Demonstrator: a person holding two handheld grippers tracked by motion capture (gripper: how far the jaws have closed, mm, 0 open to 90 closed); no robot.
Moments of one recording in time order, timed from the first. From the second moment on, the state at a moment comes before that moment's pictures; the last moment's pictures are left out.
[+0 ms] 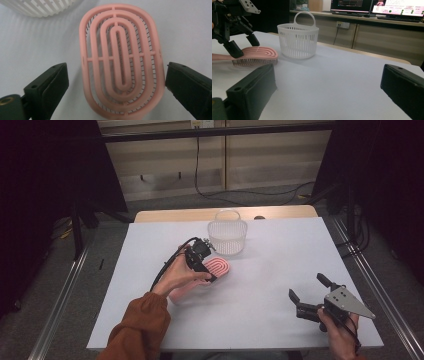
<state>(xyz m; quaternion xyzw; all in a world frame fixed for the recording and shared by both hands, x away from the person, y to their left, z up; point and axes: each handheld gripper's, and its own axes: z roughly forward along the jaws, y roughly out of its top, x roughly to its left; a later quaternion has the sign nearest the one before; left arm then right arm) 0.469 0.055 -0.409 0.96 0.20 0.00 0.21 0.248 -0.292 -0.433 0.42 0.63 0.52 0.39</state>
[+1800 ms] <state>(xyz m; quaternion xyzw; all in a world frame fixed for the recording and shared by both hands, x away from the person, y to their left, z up) 0.467 0.041 -0.429 0.97 0.19 -0.01 0.17 0.247 -0.292 -0.432 0.42 0.63 0.52 0.39</state>
